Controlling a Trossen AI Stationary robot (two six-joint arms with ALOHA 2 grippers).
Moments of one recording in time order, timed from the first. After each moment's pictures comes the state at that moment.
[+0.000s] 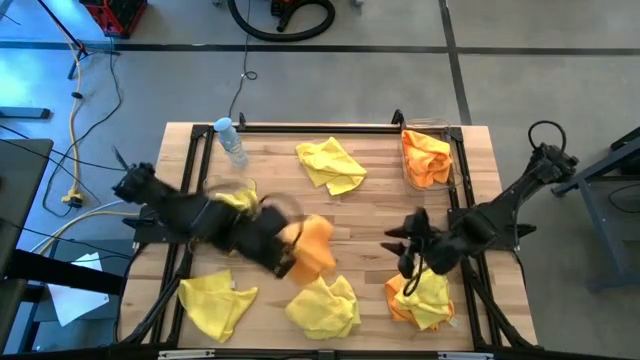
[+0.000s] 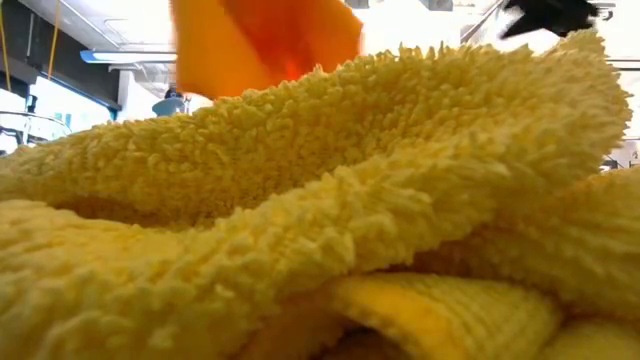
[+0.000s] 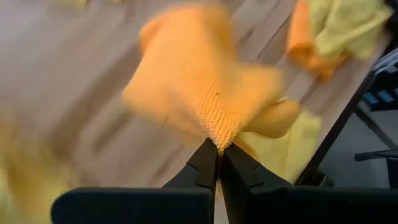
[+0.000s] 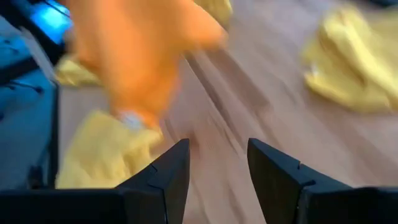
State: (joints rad) left arm -0.45 1.64 1.77 -1.28 -0.34 -1.14; right arm 0.64 1.14 0.90 -0.54 0.69 0.85
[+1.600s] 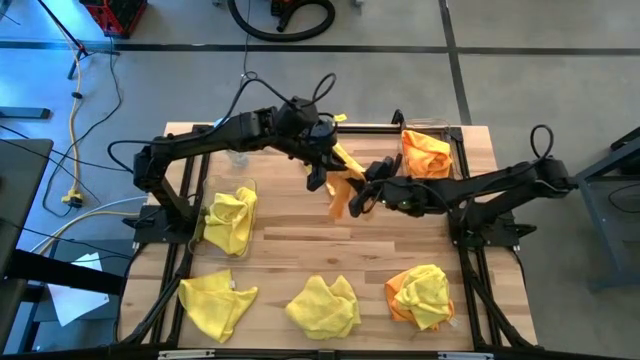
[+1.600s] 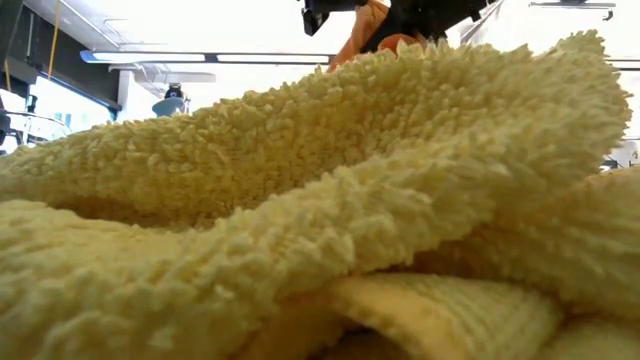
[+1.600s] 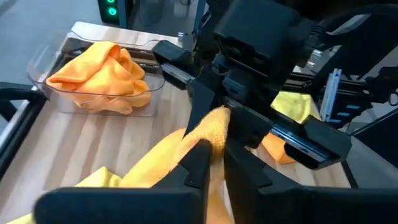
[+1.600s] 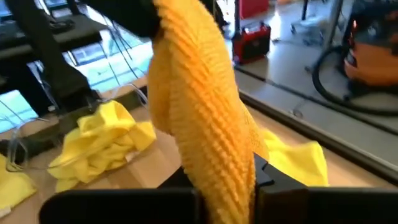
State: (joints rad) left arm 0.24 1.70 1.77 -0.63 0.29 0.00; right arm 0.10 1.31 0.90 0.05 0.65 0.38
